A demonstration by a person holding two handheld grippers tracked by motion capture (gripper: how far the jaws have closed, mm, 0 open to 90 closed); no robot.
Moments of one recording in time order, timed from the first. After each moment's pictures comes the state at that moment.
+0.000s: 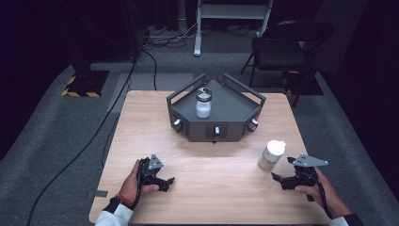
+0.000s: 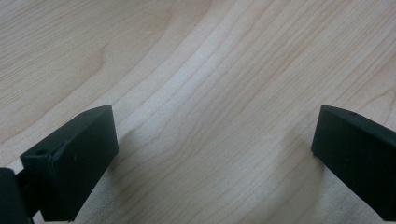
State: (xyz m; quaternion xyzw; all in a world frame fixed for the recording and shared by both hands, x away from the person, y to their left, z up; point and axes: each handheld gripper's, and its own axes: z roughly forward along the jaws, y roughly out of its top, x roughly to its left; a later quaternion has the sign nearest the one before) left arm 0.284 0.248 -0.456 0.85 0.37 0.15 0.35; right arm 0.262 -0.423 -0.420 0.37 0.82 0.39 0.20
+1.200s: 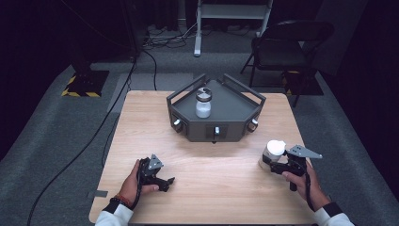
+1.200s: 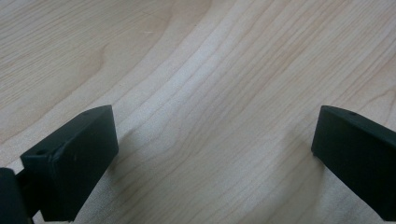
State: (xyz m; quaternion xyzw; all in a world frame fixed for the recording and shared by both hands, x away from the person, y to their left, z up) left arm 0.283 0.248 -0.456 0.85 0.37 0.15 0.35; right arm 0.272 -0.399 -0.442 0.42 0.74 0.47 0.22
